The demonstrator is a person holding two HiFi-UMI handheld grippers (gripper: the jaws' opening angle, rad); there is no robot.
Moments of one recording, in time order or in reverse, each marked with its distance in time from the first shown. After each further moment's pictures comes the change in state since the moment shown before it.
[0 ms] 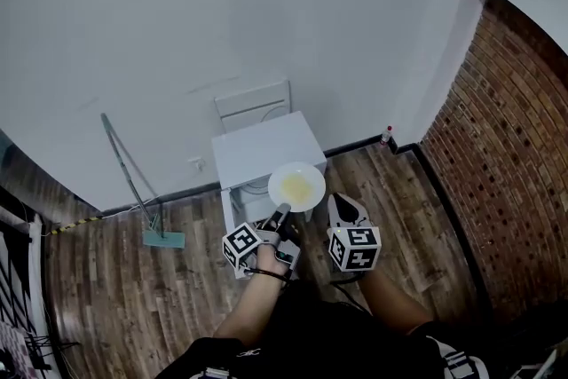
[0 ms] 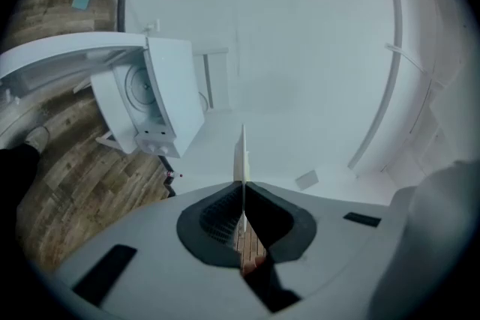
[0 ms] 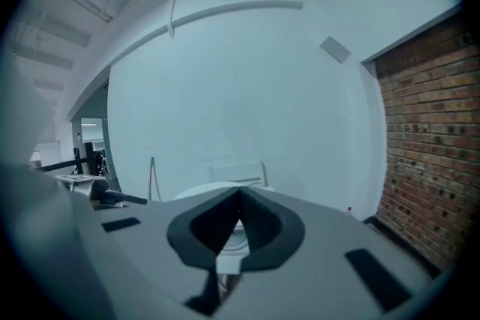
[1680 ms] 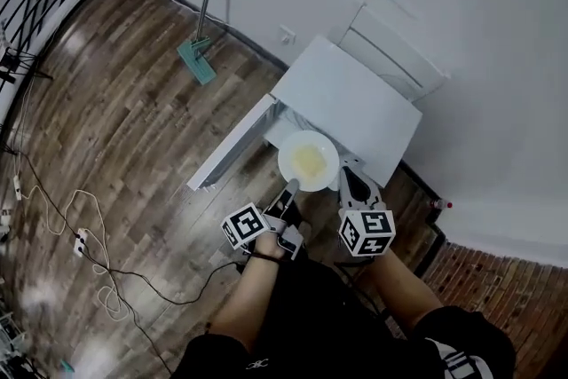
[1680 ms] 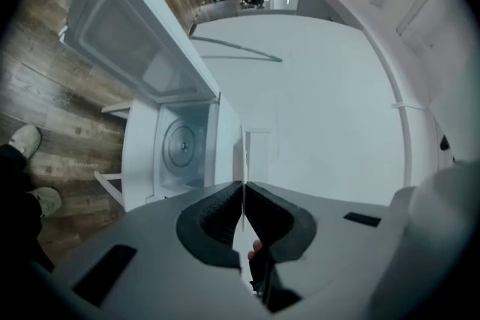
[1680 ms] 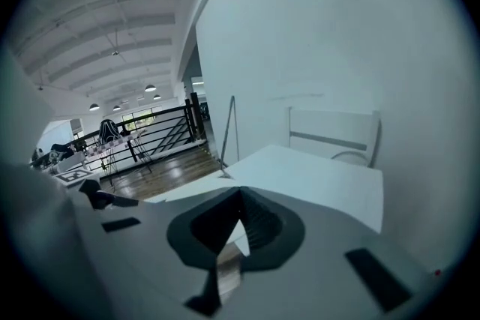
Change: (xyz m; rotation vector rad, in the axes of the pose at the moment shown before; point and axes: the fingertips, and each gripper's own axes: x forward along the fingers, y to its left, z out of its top) left arm 0.057 0.154 0.076 -0.135 -0.775 0.073; right arm 0.254 0.036 -0.106 -0.376 0.377 0.833
